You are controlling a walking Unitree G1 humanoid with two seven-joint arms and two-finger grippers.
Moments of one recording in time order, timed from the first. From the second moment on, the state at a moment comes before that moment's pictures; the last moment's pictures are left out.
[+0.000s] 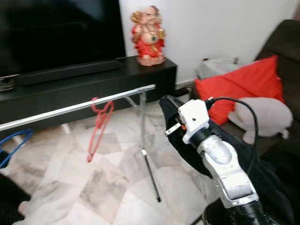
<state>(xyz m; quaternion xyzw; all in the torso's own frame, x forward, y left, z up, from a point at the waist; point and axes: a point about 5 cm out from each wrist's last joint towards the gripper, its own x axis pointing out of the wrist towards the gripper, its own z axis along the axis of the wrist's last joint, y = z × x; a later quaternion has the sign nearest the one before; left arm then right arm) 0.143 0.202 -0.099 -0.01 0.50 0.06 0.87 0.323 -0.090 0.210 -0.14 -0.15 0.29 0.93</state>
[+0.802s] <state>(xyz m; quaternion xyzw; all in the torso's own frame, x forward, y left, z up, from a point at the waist) 0.145 0.206 -0.097 -0.01 0.49 0.06 0.87 0.314 -0.082 0.212 -0.07 -0.16 0.34 0.92</state>
